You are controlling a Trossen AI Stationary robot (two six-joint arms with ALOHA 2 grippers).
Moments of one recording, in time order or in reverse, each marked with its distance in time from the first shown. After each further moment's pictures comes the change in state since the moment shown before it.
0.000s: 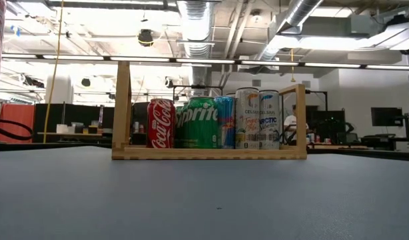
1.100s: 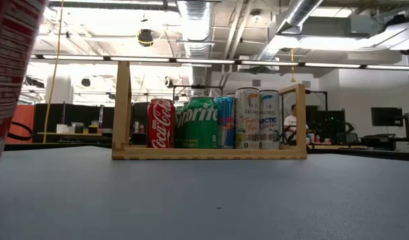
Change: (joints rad) left arm 0.029 0.060 -0.127 0.233 0.025 0.100; right arm -0.006 0.000 0.001 0.000 0.001 0.024
